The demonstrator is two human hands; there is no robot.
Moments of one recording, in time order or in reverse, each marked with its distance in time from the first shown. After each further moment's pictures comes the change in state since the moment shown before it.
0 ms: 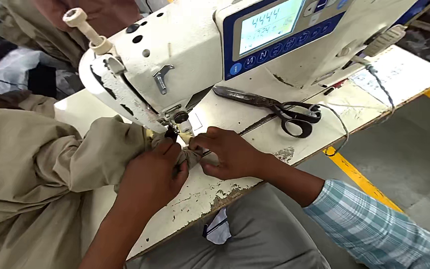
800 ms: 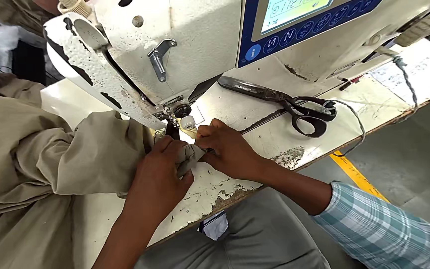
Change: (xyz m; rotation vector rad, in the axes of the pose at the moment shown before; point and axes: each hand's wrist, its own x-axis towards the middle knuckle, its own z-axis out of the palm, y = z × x) left_hand -0.005 0.016 0.012 -0.248 -0.060 -0.263; right_hand 0.007 -0.010 0.009 0.076 -0.047 0.253
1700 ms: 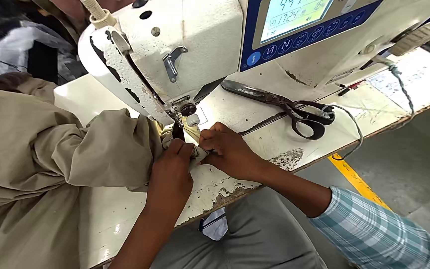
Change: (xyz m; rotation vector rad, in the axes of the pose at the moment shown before) left_hand -0.006 0.017 0.020 0.074 0.090 -0.012; right_hand -0.004 -0.006 -0.003 0.066 -0.053 0.060
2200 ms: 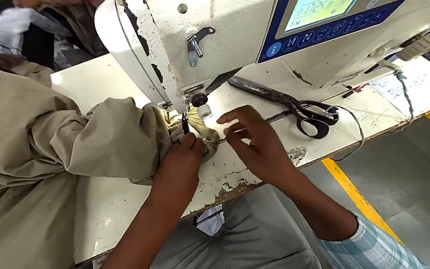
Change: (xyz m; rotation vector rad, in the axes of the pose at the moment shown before) left_hand 0.000 0.002 0.000 0.048 -0.145 0.106; right_hand -0.024 -0.023 -0.024 0.111 0.292 0.142
